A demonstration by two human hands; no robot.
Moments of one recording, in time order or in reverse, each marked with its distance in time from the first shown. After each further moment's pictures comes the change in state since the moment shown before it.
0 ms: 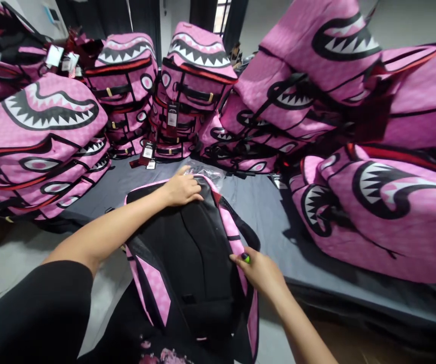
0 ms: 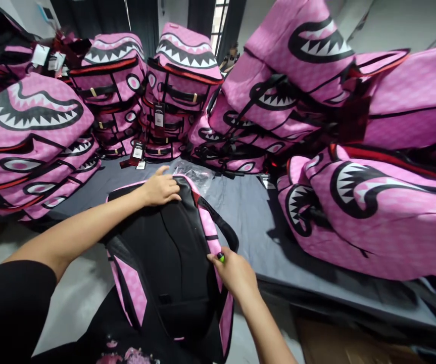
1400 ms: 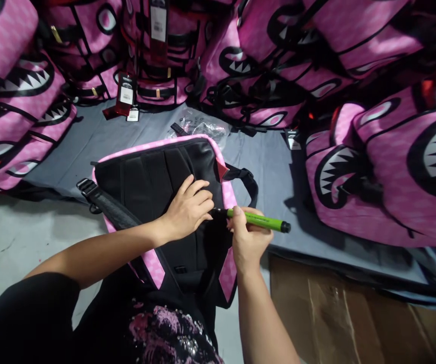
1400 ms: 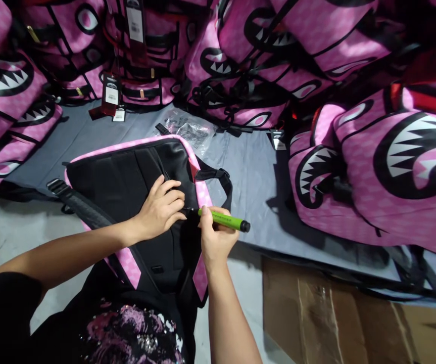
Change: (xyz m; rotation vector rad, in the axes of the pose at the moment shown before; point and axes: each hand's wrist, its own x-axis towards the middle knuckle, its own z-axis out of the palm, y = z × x) left_hand -0.025 0.129 0.033 -0.408 0.164 -0.340; right_hand 0.023 -0.038 0.039 0.999 0.700 -0.037
